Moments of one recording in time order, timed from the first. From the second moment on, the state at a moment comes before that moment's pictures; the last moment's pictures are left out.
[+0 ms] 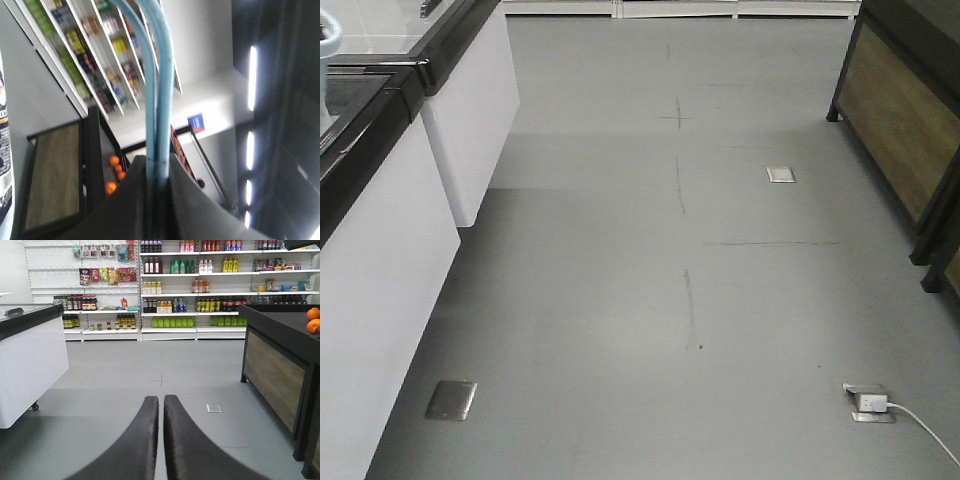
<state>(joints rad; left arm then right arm) 0.60 1.90 -1.99 -1.64 1.02 0.15 0.00 -0.01 0.03 -0.10 0.04 0.12</state>
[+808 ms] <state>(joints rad) -0.15 1.77 -1.51 -1.54 1.07 0.51 0.00 -0.01 0.03 -0.10 0.04 0.12</state>
